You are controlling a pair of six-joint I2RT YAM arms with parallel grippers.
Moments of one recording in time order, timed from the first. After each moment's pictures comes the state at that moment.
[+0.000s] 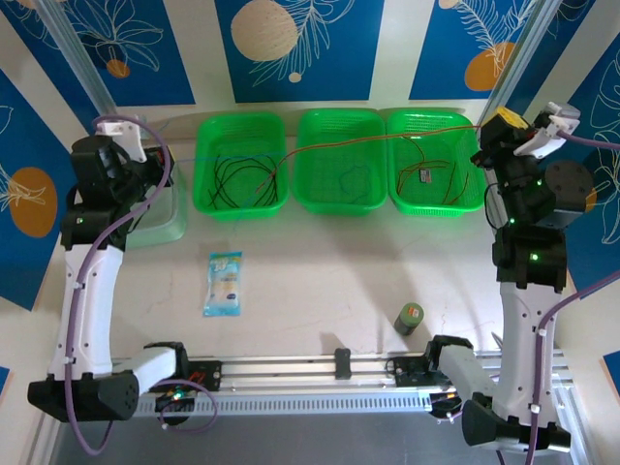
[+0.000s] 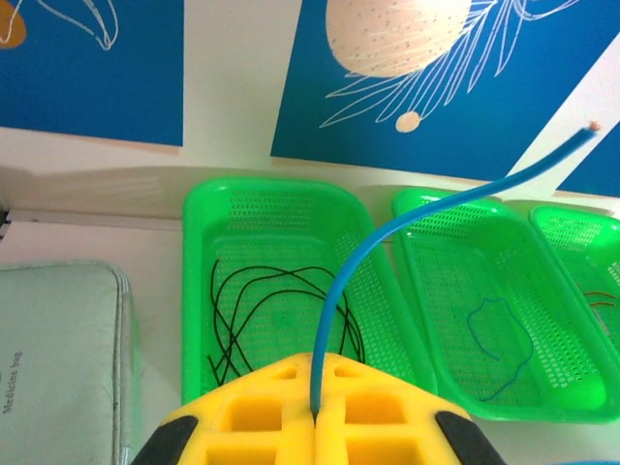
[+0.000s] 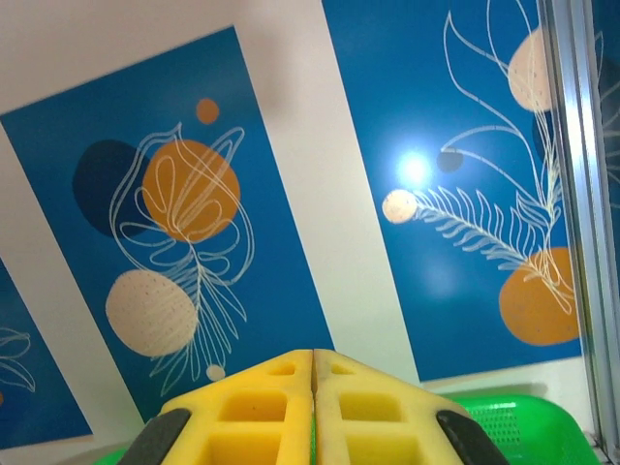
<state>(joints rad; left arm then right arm) 0.04 1.11 1.38 -0.60 0.25 -0.18 -0.16 0.90 1.33 -0.20 -0.21 0.34</state>
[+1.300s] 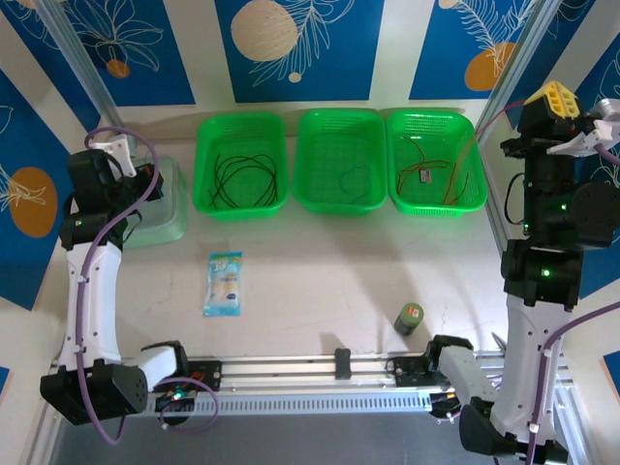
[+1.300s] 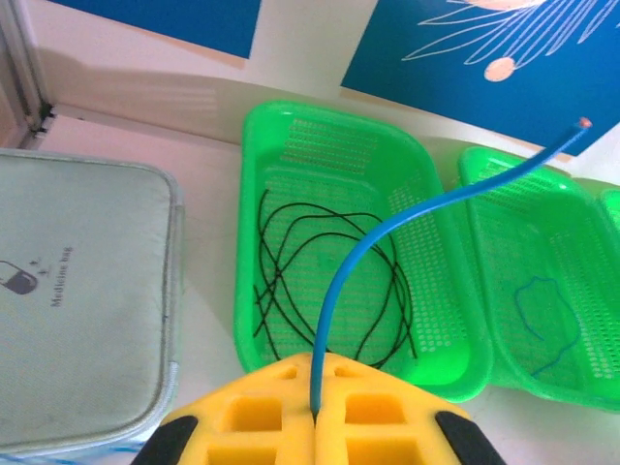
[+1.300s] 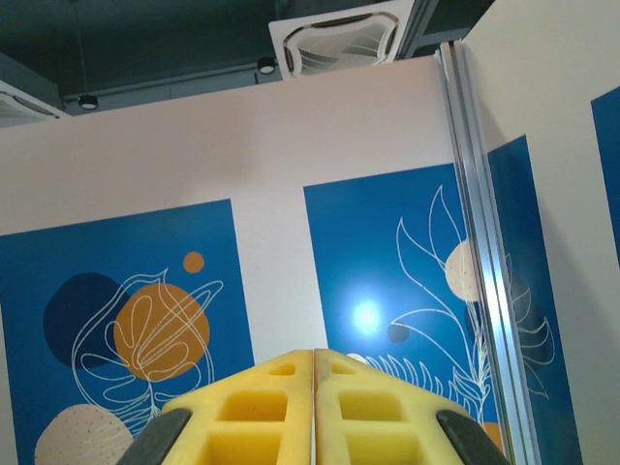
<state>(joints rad) 0.18 1.12 1.27 -0.62 0.33 -0.22 -0.18 0.87 1.42 -0.04 -0.08 0.22</state>
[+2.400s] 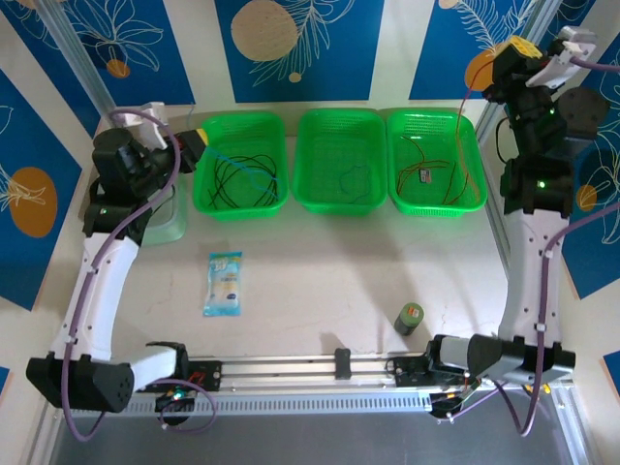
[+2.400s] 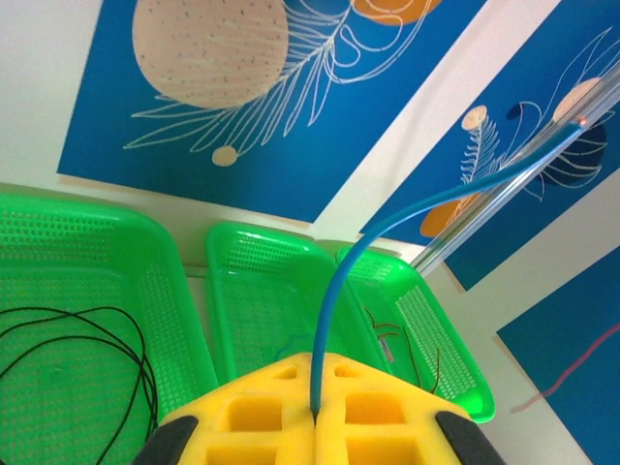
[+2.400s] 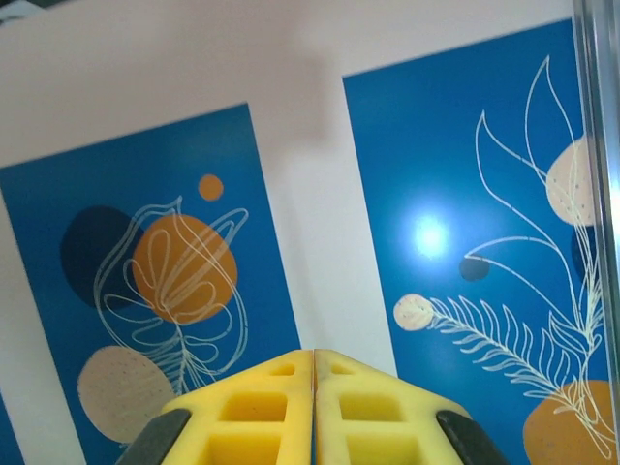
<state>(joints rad) -0.10 1.18 1.33 -0.28 0.45 -0.52 -0.19 1.29 1.68 -0.06 -0.26 0.30</state>
